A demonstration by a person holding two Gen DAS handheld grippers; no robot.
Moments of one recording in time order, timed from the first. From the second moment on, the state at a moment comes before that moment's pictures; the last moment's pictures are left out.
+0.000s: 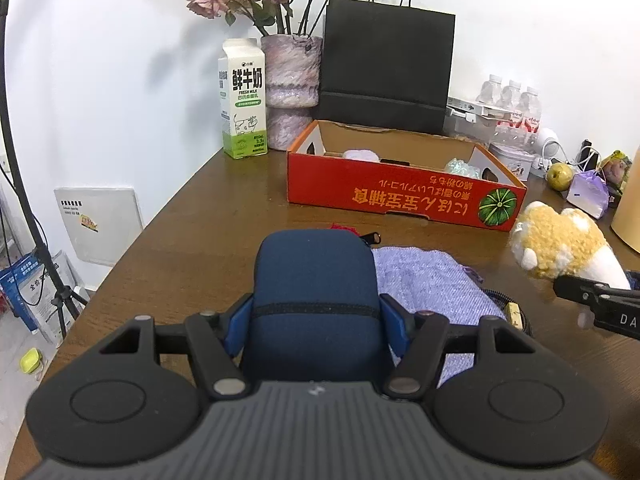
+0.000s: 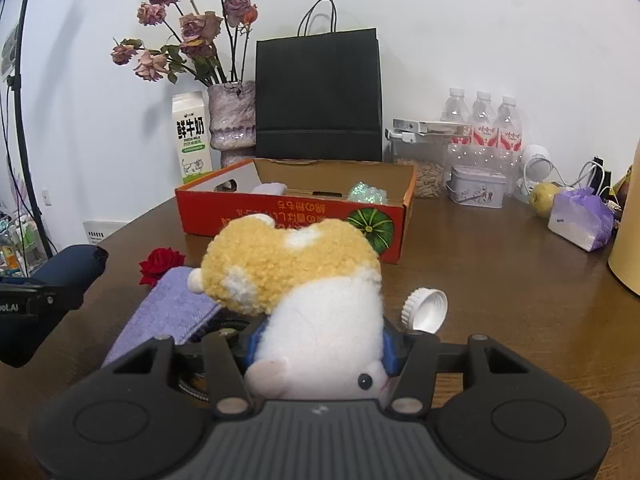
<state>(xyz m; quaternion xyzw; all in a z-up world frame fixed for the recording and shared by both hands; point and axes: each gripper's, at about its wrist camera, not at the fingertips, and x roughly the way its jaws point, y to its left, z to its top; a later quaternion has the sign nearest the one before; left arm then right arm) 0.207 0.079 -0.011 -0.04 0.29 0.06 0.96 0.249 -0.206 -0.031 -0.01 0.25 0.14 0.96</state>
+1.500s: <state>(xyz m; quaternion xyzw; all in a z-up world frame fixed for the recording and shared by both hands) 0.372 0.065 0.033 -0.06 0.25 0.05 0.96 0.402 -0.143 0.006 -0.01 0.23 0.15 0.96</state>
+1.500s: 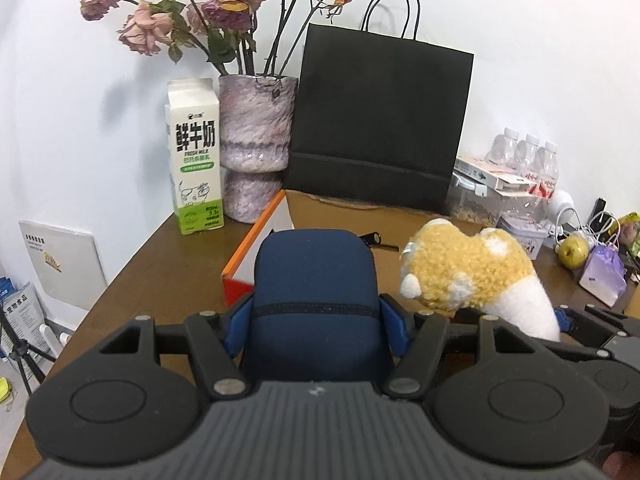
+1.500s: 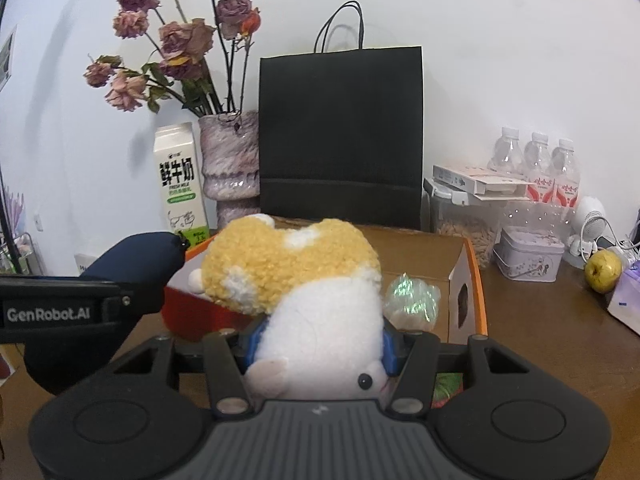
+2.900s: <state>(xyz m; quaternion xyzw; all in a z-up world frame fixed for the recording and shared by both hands) 0.547 0.065 0.010 -0.03 0.27 0.04 0.96 0.548 -0.156 -0.011 0.00 0.25 0.06 0.97</state>
